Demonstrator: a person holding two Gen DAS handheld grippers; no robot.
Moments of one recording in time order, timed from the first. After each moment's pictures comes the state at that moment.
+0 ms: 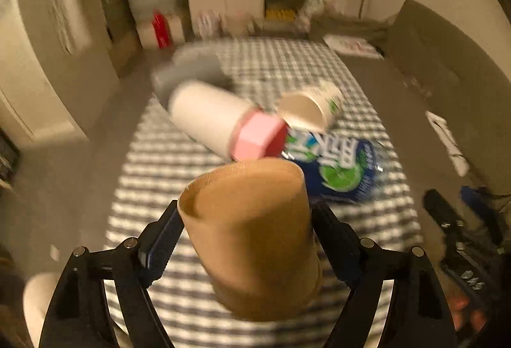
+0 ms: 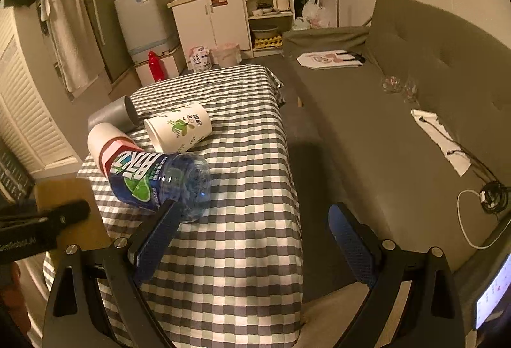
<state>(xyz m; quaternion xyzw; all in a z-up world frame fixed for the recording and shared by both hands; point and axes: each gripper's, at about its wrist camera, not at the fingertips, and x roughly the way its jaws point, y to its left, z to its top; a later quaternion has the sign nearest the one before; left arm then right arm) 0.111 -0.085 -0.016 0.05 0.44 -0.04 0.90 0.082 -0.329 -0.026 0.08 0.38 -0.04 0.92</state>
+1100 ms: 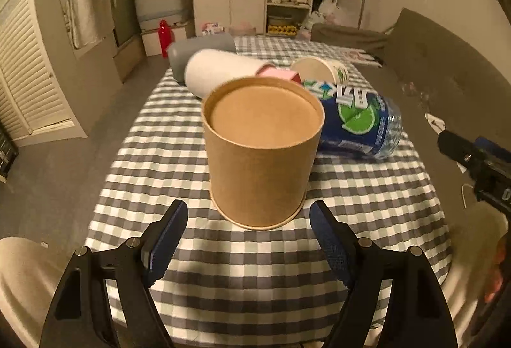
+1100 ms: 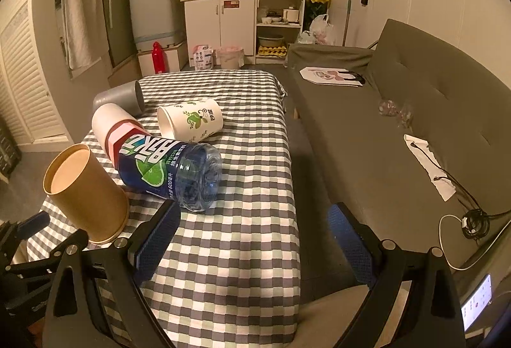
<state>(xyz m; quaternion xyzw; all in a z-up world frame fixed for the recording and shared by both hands) 0.069 -0.057 -0.067 0.02 0.42 -0.06 0.90 0.071 -0.303 -0.020 0.01 0.37 -0.04 0.93</state>
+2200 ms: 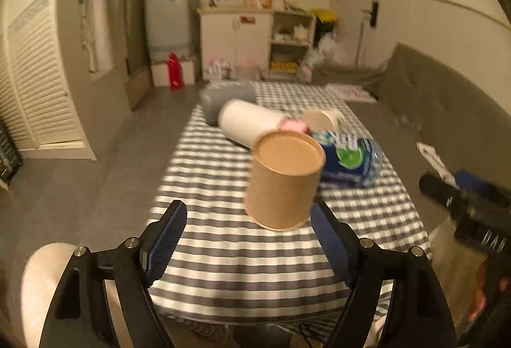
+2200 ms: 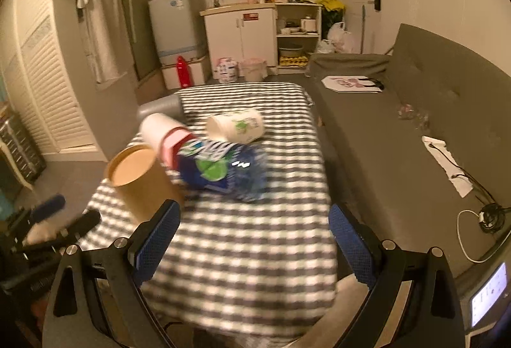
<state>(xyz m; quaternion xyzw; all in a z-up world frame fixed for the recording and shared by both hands) 0.014 -0.002 -0.008 0.00 0.33 -0.05 0.94 0.022 -0.265 0.005 0.03 0.34 0.02 0.94</state>
